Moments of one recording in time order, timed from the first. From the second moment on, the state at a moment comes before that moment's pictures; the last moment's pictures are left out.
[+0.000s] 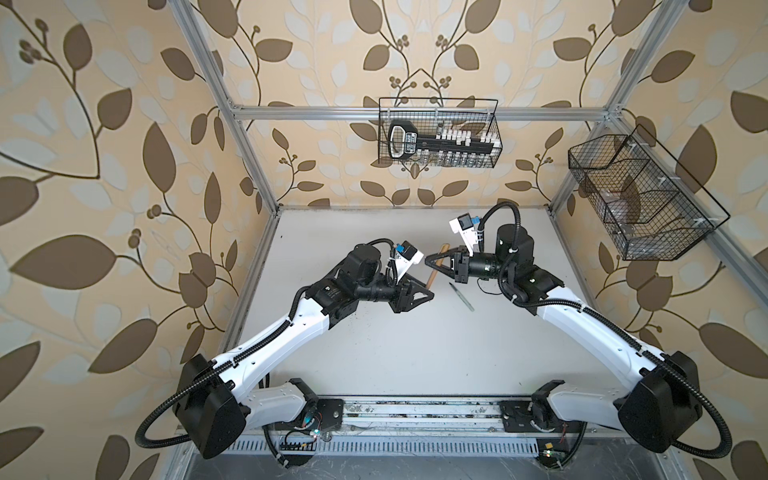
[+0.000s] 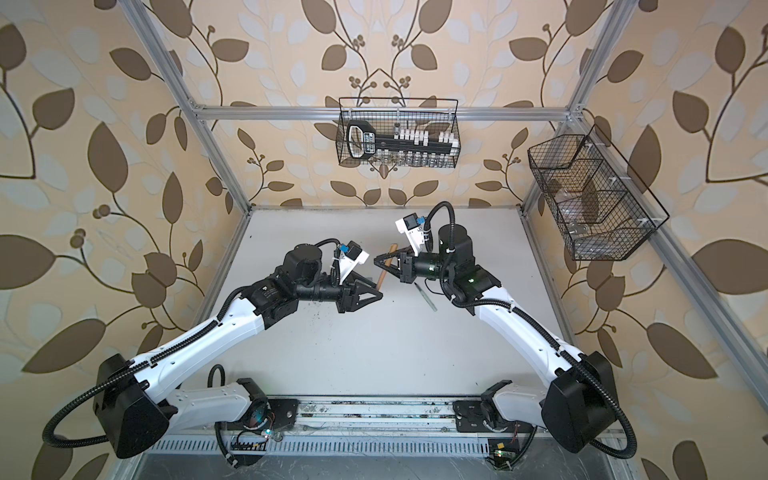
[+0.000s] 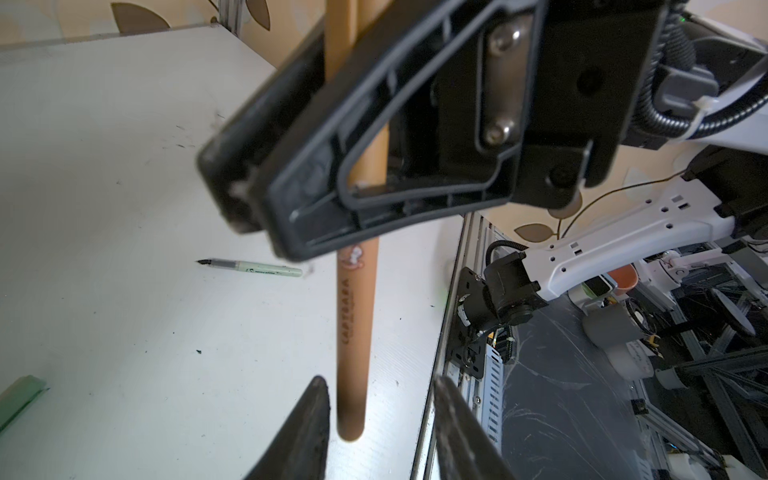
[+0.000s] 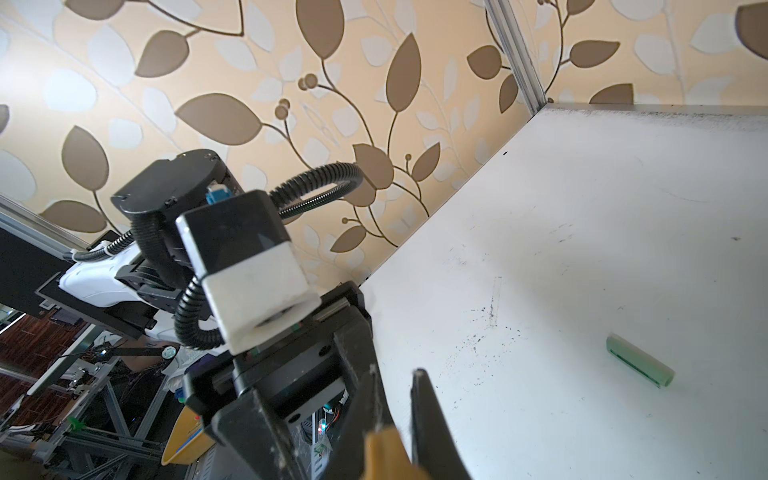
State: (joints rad) left arm -0.65 1.20 0.97 -0.23 0.67 -0.22; right arm 0.46 1.27 1.01 0.05 -0.79 0.48
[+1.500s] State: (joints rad) left arm -0.65 1.25 0.97 -0.16 0.52 -0.16; right arm 0.42 1.12 0.97 -0.12 -0.66 0.36
